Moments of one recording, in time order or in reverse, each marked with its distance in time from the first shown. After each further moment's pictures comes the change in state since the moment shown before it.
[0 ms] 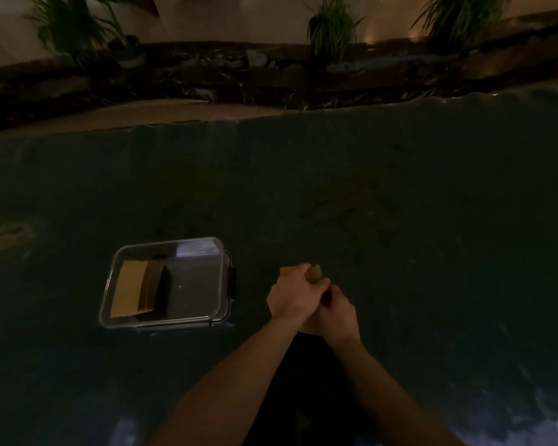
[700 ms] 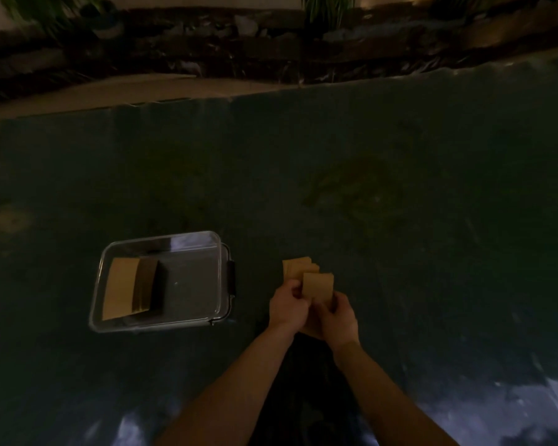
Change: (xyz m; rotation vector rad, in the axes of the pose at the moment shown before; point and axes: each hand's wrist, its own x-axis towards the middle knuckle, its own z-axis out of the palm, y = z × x) left_hand 0.020 -0.050 0.027 -0.412 -0.093 -0.225; right_hand 0.016 0.029 0.030 0.184 0.058 0.237
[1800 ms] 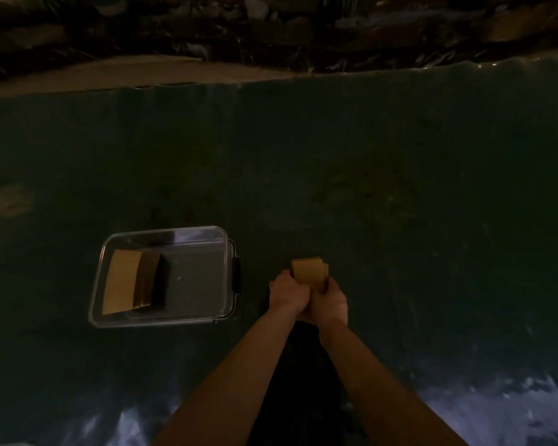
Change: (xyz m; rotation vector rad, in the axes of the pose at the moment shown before) left_hand 0.039 0.007 -0.014 0.025 -0.011 -0.141; right_hand 0.043 -0.013 0.048 -0.186 0.023 0.081
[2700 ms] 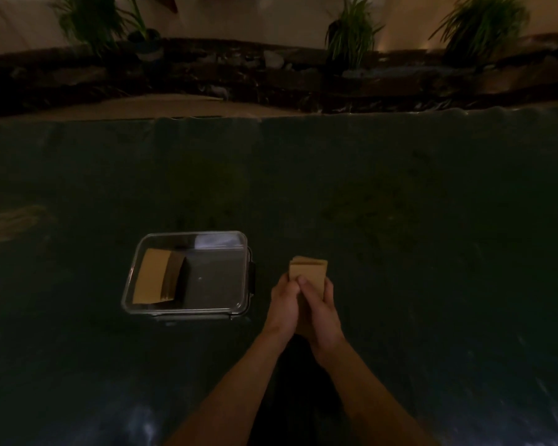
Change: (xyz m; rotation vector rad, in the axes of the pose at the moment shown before) left_hand -0.092 -0.025 -0.037 -0.477 -0.078 0.267; right_hand -0.108 -0.017 -0.021 0.662 -0.375 -0.163
